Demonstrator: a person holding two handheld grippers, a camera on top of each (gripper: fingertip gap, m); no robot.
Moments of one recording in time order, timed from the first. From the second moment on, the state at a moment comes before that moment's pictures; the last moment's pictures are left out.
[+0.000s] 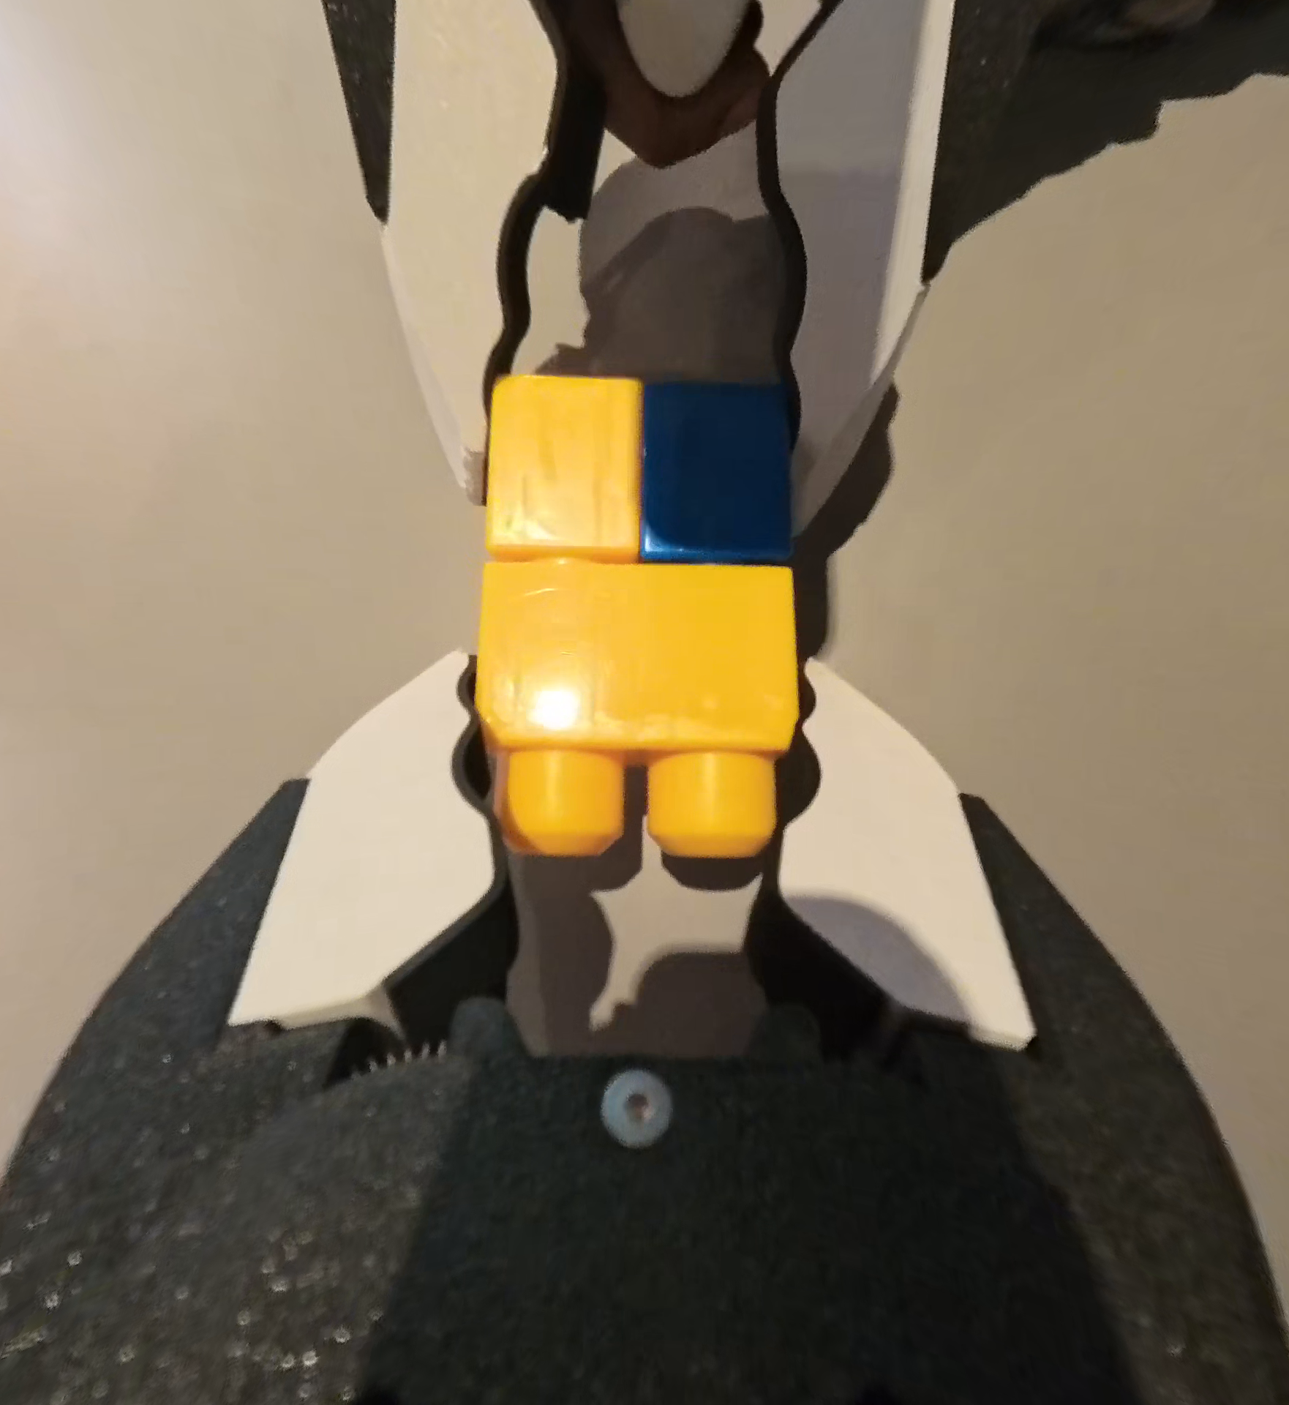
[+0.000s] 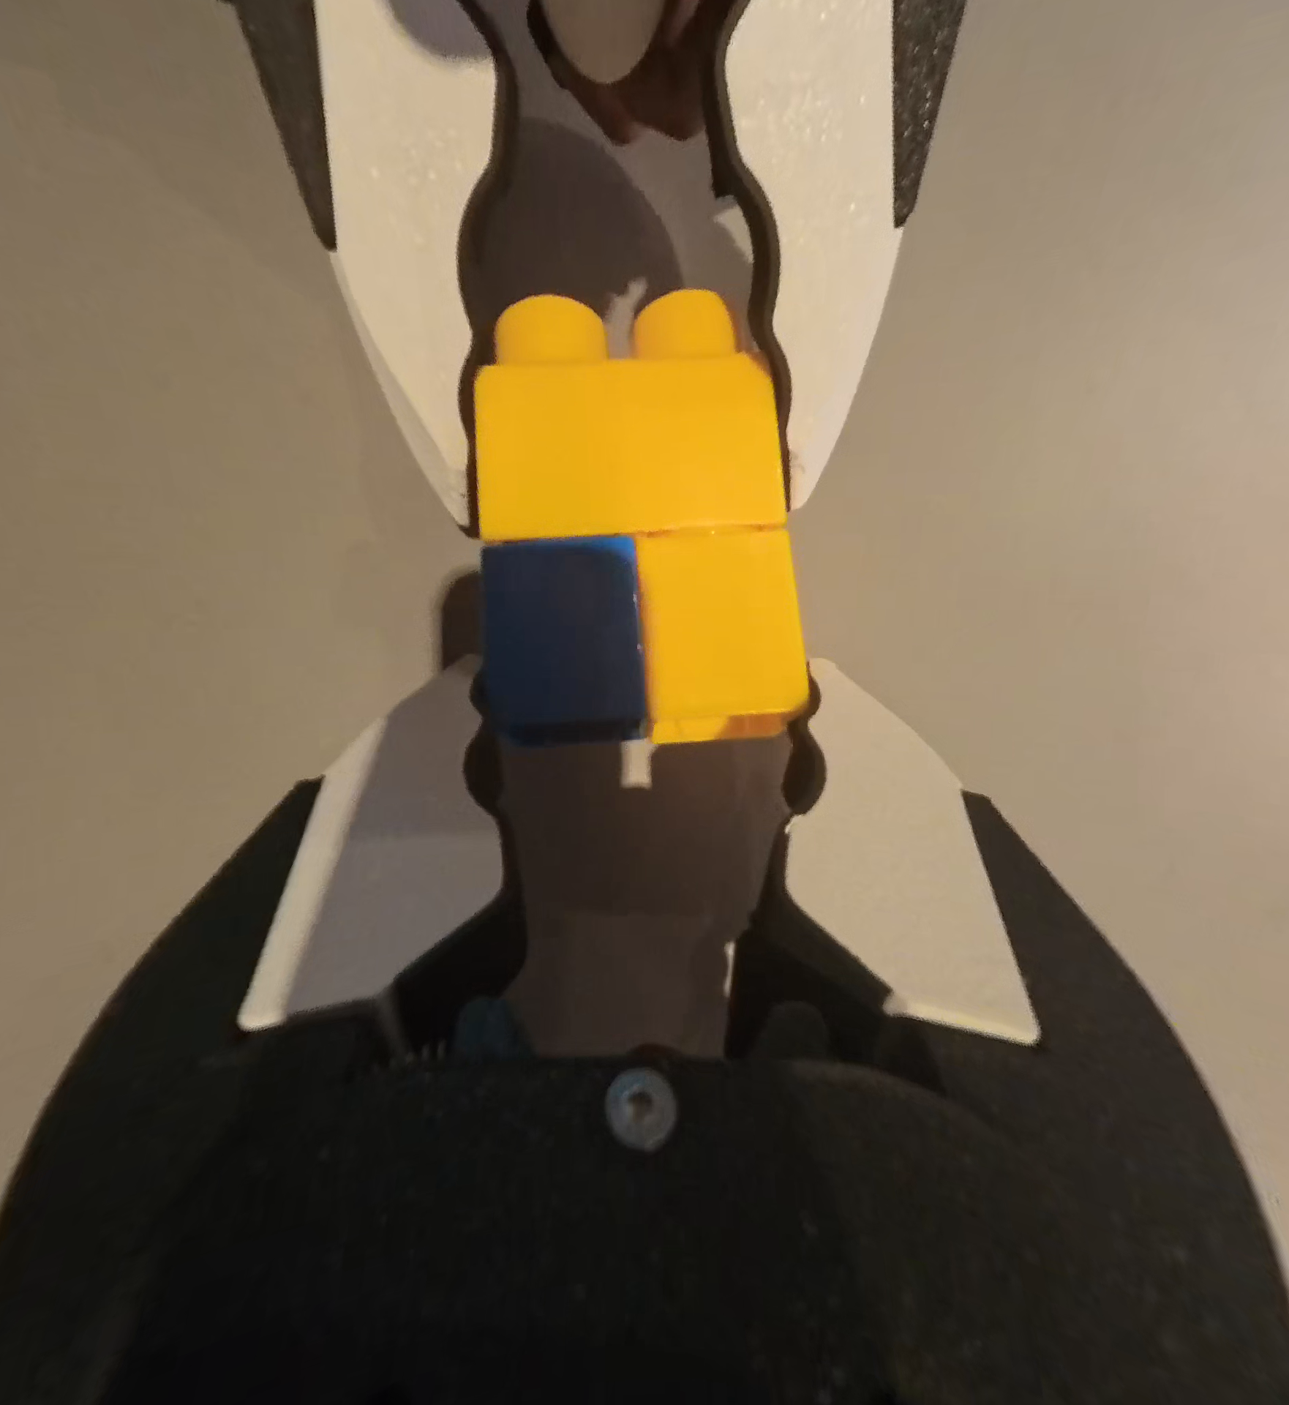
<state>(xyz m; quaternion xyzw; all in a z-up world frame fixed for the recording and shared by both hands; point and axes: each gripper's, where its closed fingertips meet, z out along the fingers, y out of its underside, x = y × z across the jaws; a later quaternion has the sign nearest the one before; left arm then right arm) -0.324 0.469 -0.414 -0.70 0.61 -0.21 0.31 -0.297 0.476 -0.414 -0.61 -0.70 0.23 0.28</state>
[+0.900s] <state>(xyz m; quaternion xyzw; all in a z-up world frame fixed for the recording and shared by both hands) -0.323 0.468 -0.359 -0.67 0.56 -0.27 0.40 -0.307 0.475 -0.386 -0.60 -0.66 0.29 0.34</state>
